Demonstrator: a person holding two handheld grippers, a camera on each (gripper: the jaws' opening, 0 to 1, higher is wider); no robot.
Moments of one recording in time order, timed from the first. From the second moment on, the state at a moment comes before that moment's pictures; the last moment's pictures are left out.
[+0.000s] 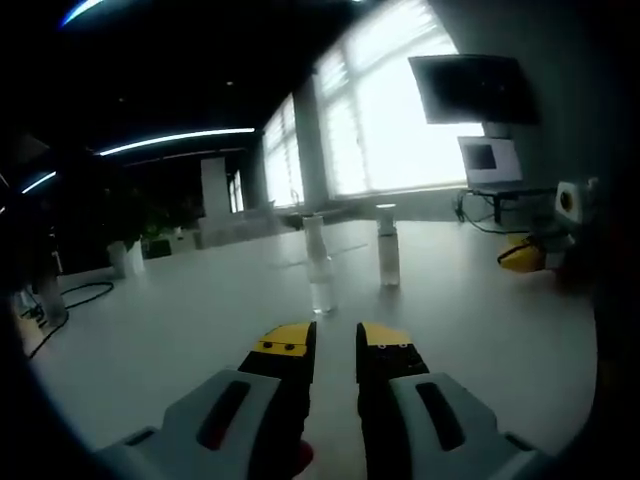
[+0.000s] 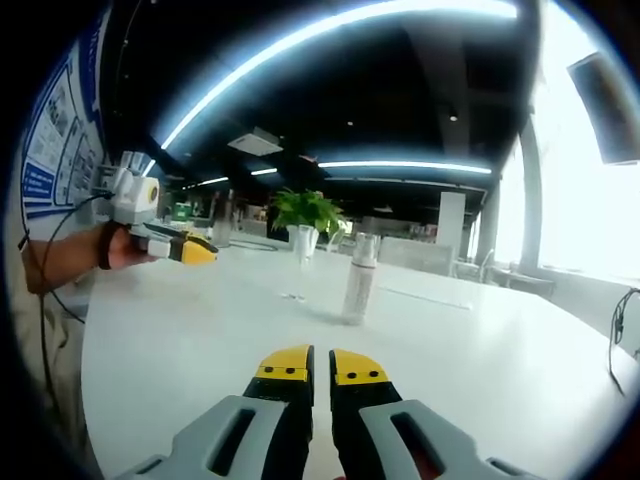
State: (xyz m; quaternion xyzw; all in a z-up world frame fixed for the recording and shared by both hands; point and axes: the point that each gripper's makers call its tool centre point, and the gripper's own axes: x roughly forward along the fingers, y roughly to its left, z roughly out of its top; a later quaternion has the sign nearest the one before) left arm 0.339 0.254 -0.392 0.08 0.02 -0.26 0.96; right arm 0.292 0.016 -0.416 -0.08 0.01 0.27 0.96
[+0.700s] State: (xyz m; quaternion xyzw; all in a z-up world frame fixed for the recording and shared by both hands) left arm 0.381 0.241 -0.378 0.07 0.03 -0.25 0.96; right arm 0.292 0.016 -0.417 -0.08 0.01 0.27 0.96
